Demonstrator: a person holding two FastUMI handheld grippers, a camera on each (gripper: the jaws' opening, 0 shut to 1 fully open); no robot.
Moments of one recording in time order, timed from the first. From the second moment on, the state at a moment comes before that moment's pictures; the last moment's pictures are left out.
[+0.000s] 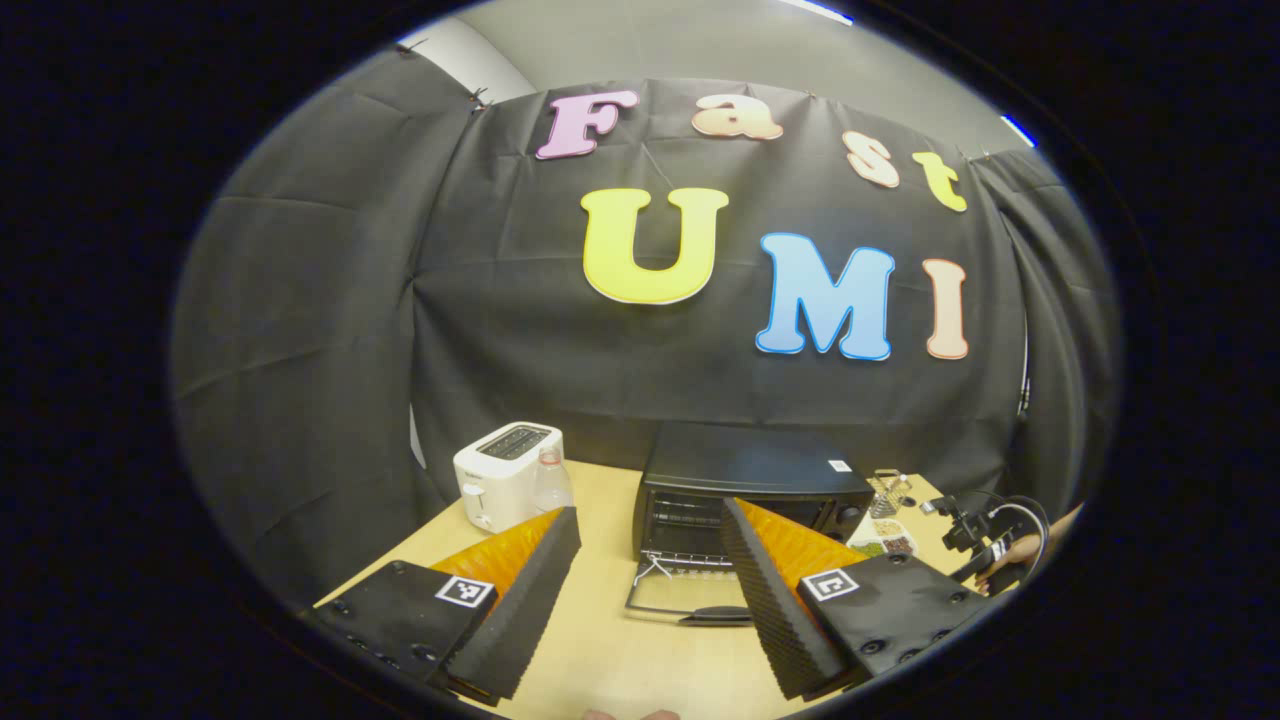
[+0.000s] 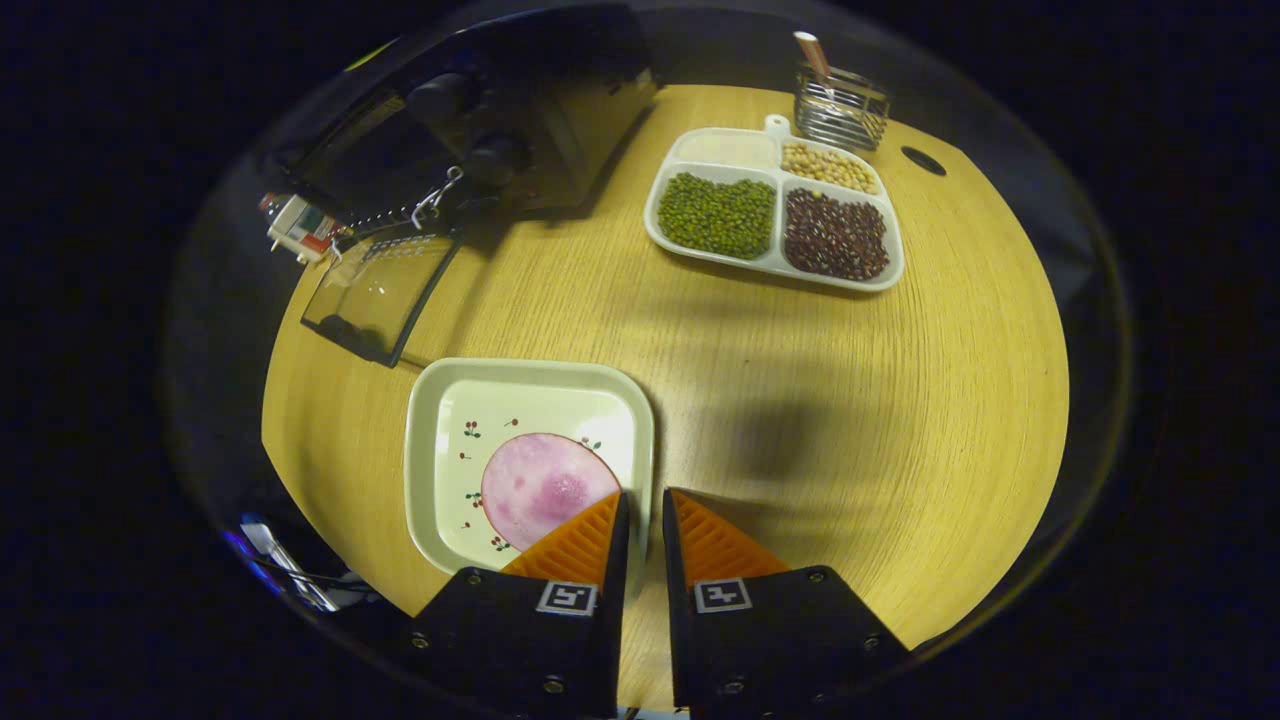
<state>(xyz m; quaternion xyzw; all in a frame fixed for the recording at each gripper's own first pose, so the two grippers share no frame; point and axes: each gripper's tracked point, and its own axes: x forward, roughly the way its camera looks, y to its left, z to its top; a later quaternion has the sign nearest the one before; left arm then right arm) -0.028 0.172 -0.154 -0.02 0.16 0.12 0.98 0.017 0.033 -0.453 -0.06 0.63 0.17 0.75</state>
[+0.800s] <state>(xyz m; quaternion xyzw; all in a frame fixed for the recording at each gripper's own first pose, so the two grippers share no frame) -0.024 0.180 -0.131 -0.01 0.14 0.11 0.98 -0.002 0.041 -0.426 0.36 0.59 0.08 0.72</state>
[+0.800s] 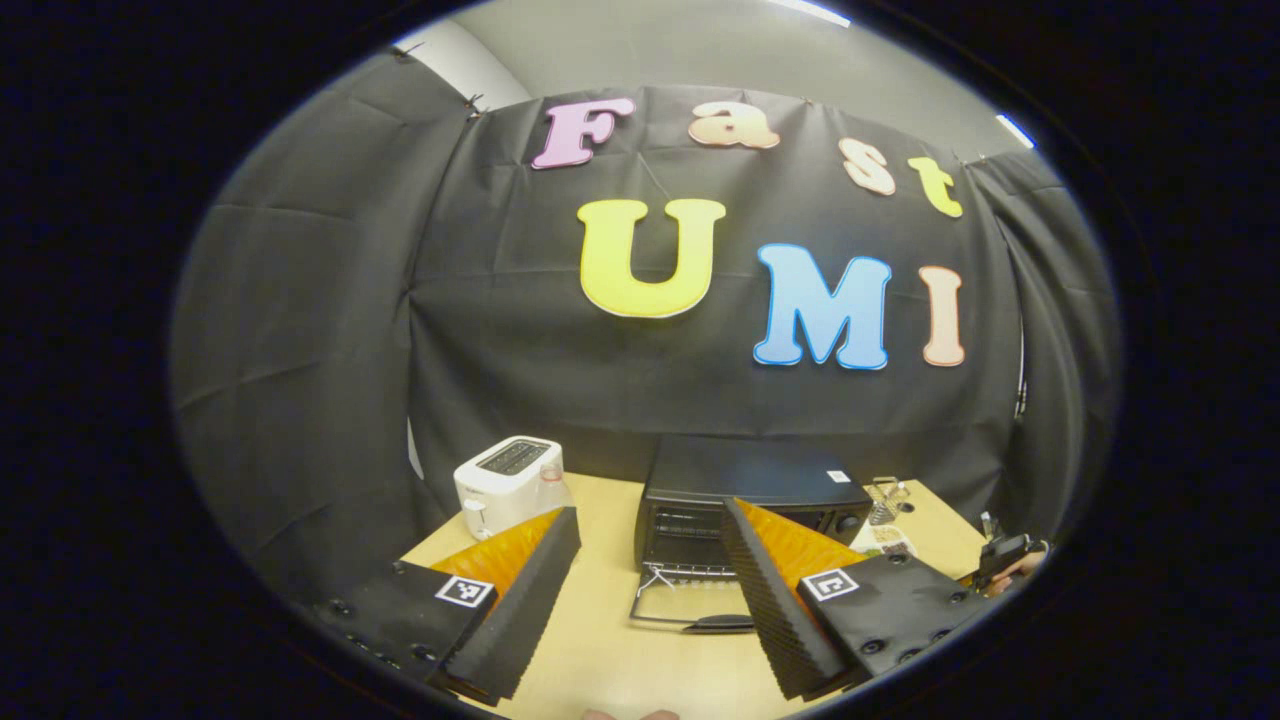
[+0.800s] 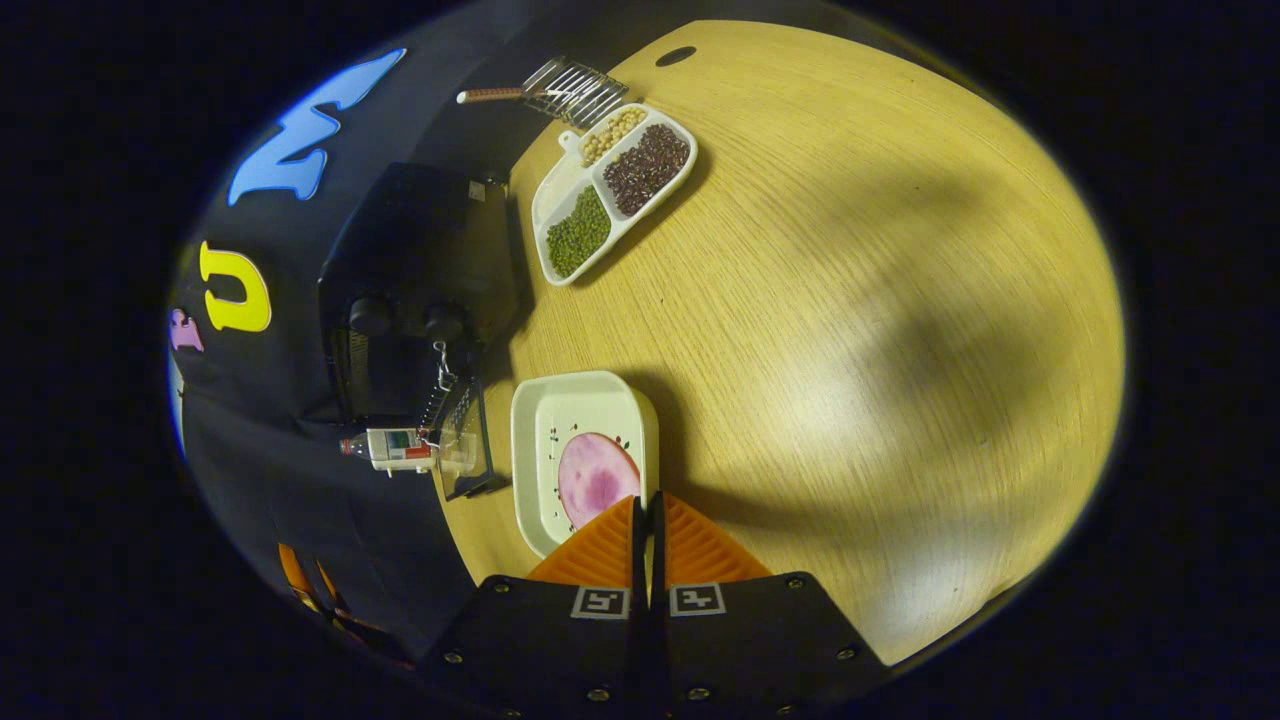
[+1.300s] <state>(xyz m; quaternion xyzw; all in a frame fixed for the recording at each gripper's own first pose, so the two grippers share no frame) -0.015 0.196 -0.101 -0.02 0.10 0.08 0.99 -0.014 0.138 -0.330 0.47 0.51 0.07 0.72</state>
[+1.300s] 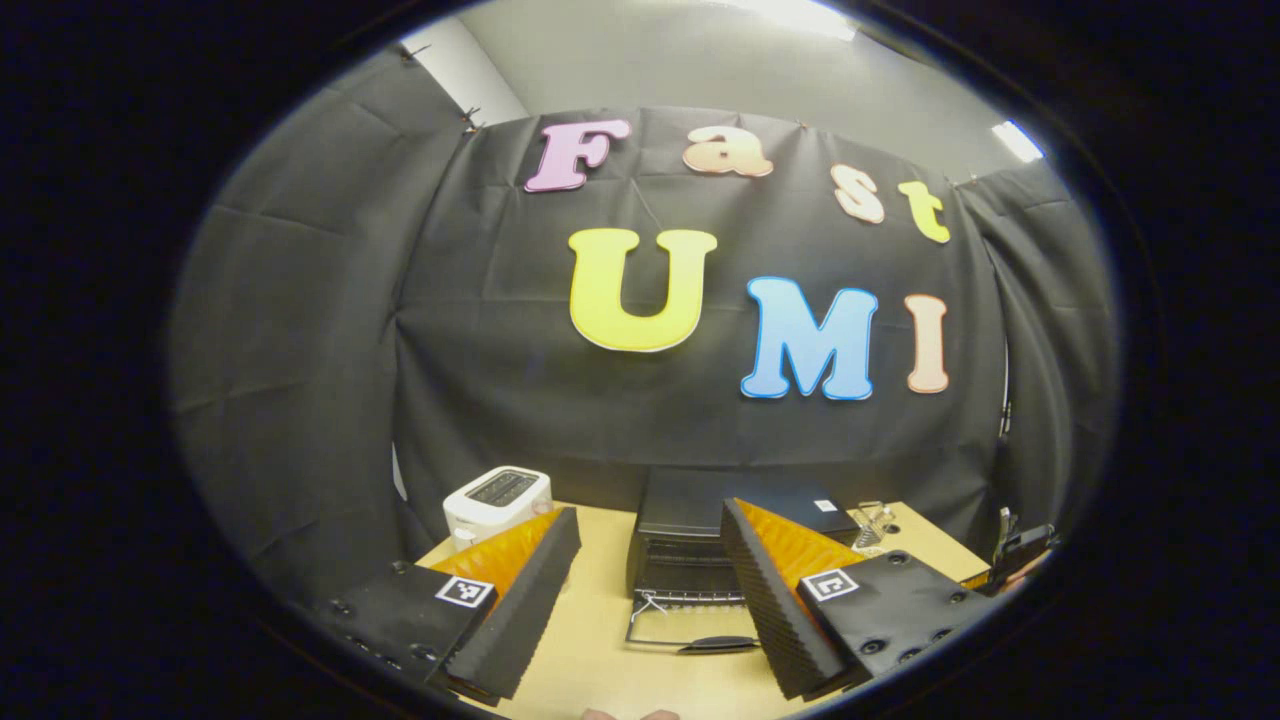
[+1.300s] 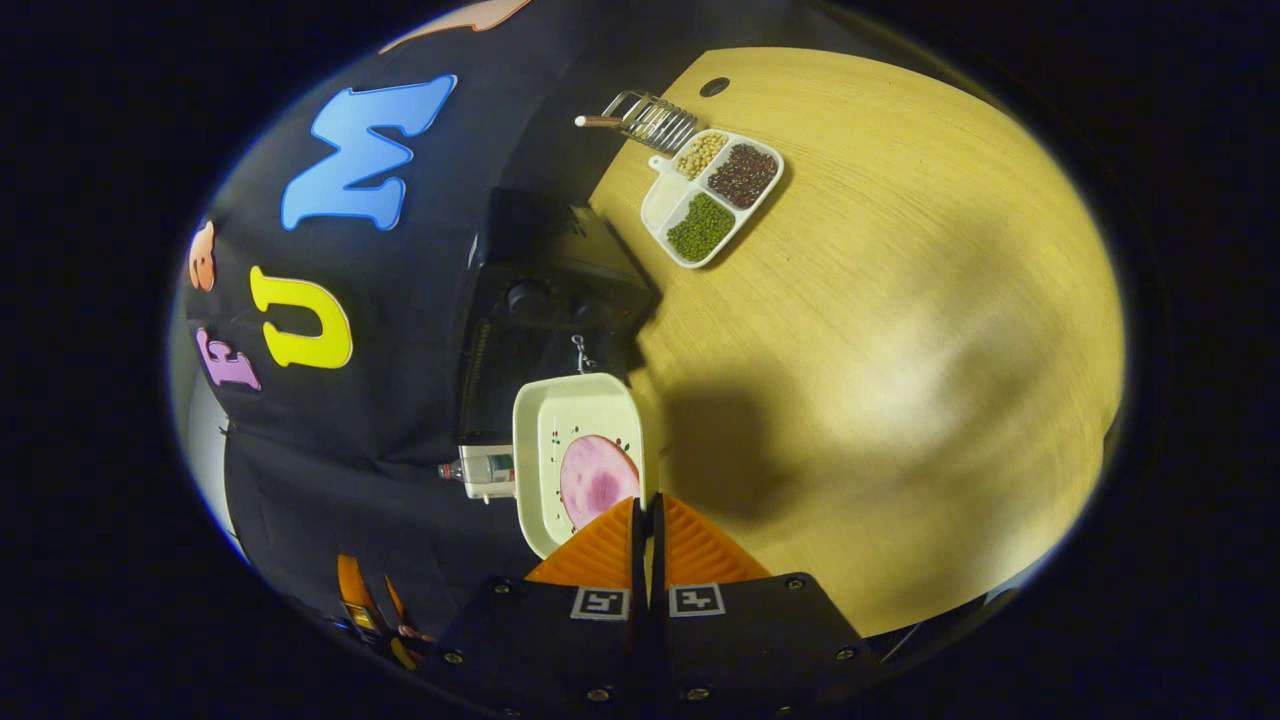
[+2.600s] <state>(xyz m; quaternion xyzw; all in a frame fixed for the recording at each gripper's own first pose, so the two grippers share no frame) -0.076 0.353 -0.105 -0.02 0.11 0.18 0.98 0.195 0.324 -0.400 0.60 0.33 -0.21 0.70</state>
